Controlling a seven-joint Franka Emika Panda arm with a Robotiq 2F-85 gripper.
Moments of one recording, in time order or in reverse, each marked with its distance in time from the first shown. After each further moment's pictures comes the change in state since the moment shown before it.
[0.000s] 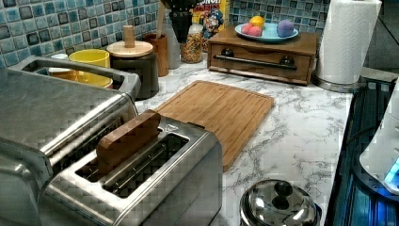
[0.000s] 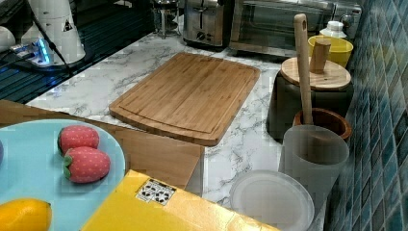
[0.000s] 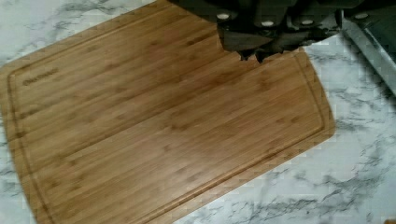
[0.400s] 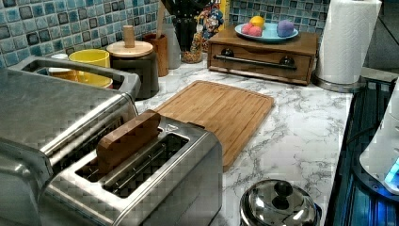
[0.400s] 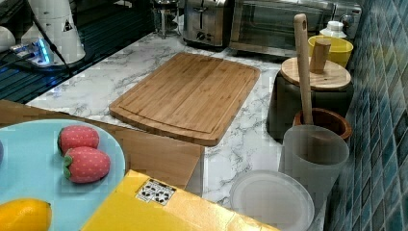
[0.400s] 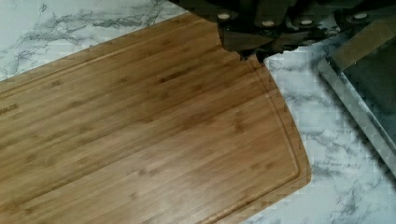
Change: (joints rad) arm 0.025 -0.080 0.040 -0.107 0.074 0.014 -0.005
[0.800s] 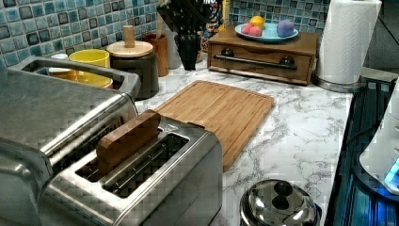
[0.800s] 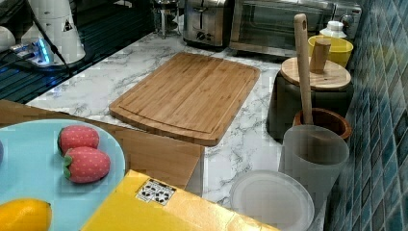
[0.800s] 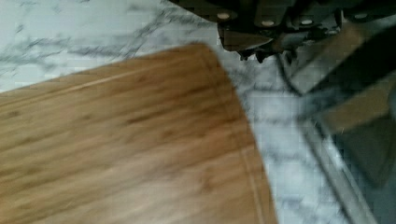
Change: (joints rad) arm 0.031 -0.064 0.100 -0.113 0.067 0.018 -0.035
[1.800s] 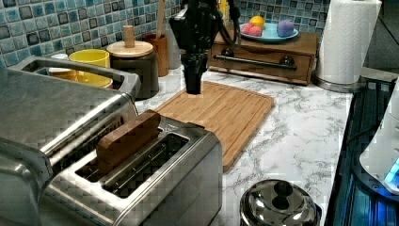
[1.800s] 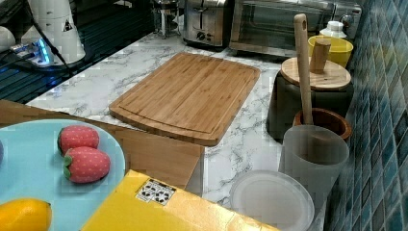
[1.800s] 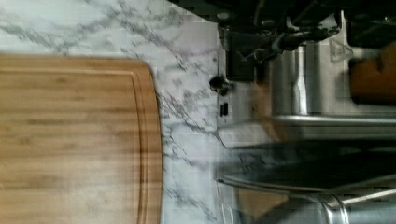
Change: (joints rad) arm 0.122 -0.151 0.094 -0.186 0.089 0.203 -0.149
